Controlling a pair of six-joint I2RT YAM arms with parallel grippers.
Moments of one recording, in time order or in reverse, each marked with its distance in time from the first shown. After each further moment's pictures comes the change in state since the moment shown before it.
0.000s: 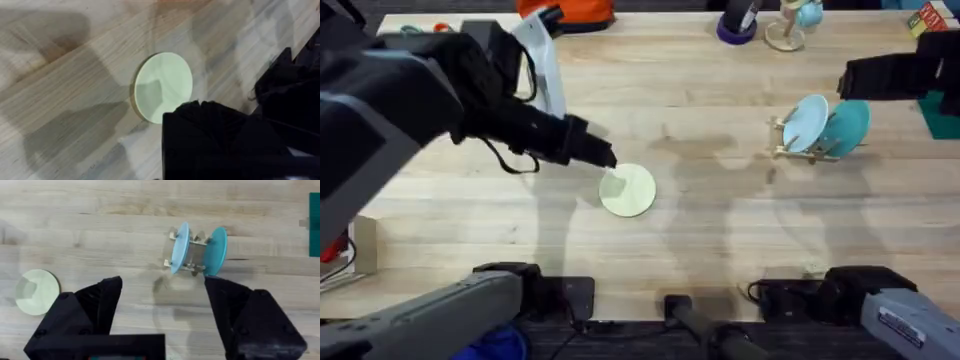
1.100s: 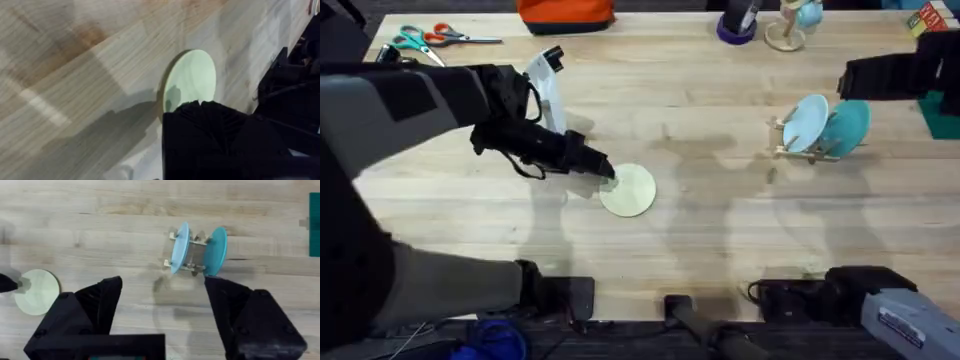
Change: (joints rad) left arm 0.098 0.249 -0.086 0.119 0.089 0.122; right arm 0.000 0.000 0.000 0.000 0.000 0.000
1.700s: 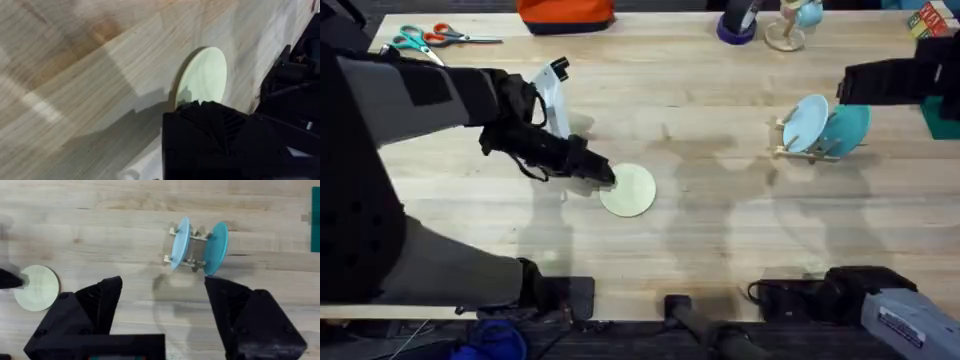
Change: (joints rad) left arm 0.000 0.089 0.000 0.020 -0.008 0.003; right arm 0.000 0.000 0.000 -0.023 0.000 0.000
